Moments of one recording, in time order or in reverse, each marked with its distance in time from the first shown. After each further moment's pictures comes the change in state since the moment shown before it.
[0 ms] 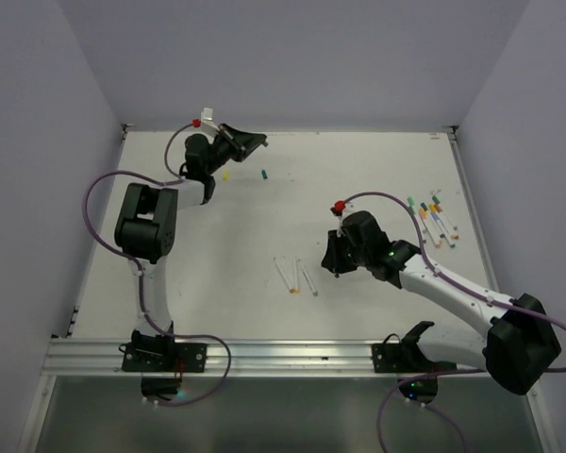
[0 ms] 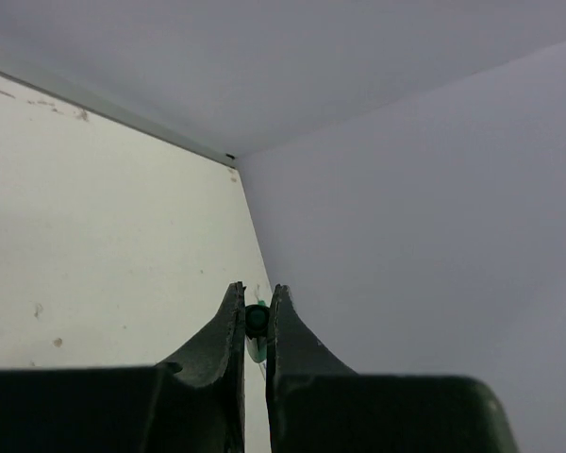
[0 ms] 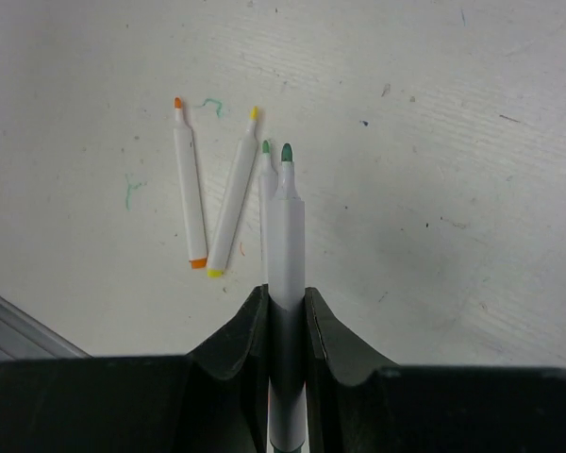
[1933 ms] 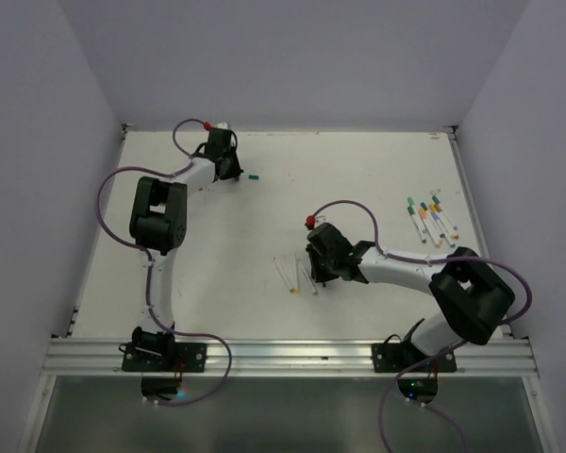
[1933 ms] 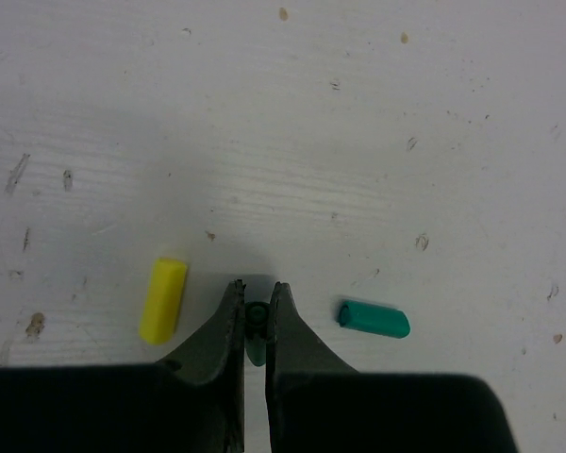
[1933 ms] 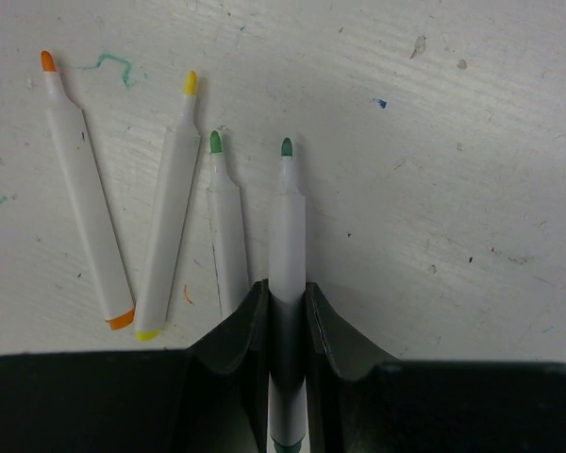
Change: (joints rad) left arm -0.025 0.165 0.426 -1.135 -0.598 0.804; right arm 0.141 0.340 0.024 0.107 0.180 0.026
